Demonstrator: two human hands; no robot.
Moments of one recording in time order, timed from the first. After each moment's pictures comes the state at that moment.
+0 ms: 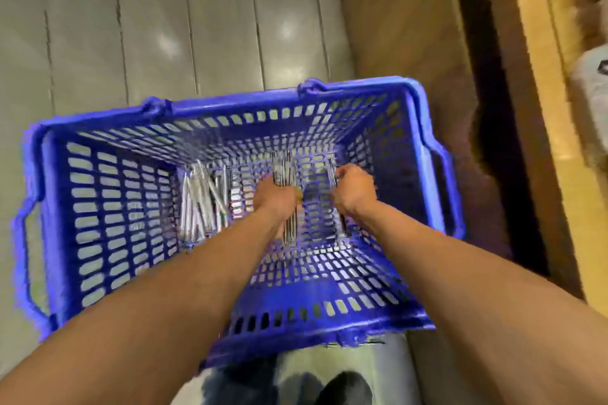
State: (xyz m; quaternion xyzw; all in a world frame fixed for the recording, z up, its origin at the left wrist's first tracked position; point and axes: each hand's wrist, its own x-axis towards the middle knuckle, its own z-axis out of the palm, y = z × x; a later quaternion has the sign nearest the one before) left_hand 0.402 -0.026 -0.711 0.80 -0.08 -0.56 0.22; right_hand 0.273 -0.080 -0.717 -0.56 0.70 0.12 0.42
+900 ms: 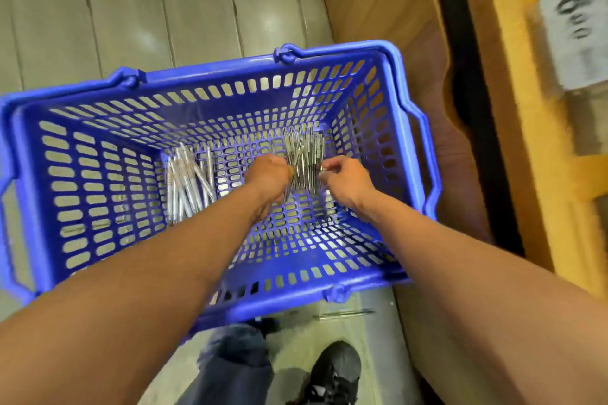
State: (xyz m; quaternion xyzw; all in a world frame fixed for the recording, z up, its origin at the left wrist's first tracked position) left_hand 0.398 -0.021 -0.702 0.76 -0.17 -0.60 0.17; right_hand 0.252 -0.048 -0.715 -0.48 0.71 0.02 0.51
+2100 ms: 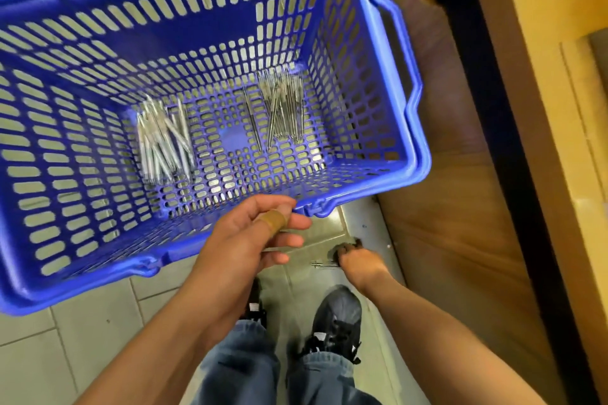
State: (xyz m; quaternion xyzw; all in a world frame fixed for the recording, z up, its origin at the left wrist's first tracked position) left_hand 0.366 0.154 -0.589 0.60 -0.11 -0.72 0.32; right_hand 0.134 0.199 -0.798 -0.72 0.46 0.42 0.31
